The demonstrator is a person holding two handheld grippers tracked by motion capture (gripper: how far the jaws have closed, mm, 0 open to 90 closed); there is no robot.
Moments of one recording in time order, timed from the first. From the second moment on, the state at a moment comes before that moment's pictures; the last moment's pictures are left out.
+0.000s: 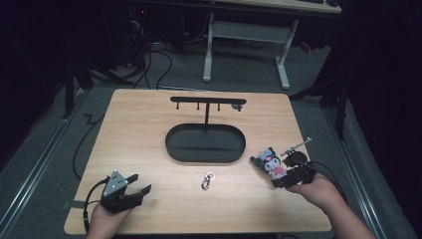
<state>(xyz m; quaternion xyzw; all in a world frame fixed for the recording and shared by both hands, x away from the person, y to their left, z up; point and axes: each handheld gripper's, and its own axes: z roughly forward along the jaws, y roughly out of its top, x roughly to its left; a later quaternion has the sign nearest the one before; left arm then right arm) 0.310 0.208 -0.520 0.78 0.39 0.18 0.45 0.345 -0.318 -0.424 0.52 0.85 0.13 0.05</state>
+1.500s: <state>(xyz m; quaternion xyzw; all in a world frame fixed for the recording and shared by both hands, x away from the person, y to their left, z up) 0.310 0.213 -0.520 0.78 0.39 0.18 0.46 0.380 -0.322 -0.462 0.53 0.84 0.11 0.05</state>
